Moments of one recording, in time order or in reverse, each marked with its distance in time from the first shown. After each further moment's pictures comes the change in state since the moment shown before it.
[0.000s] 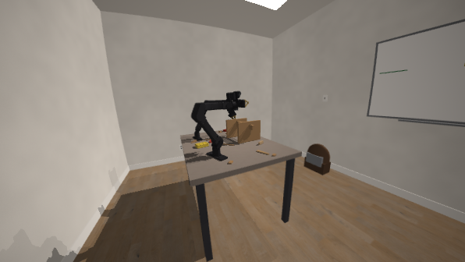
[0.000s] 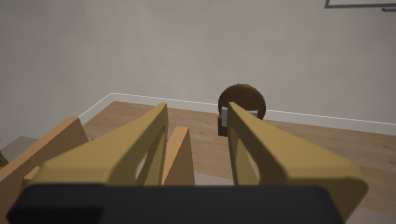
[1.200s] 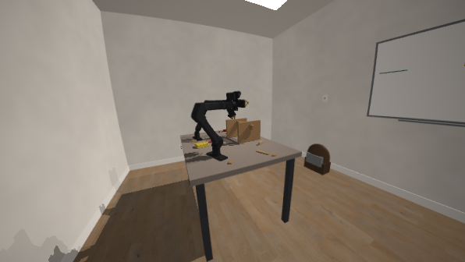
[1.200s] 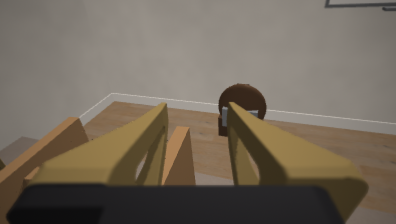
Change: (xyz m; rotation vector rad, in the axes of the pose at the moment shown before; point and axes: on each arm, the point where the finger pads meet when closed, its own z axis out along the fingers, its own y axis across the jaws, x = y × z) left arm 0.009 0.000 0.000 0.002 0.036 0.006; right arm 0.000 0.000 0.000 0.000 0.000 0.004
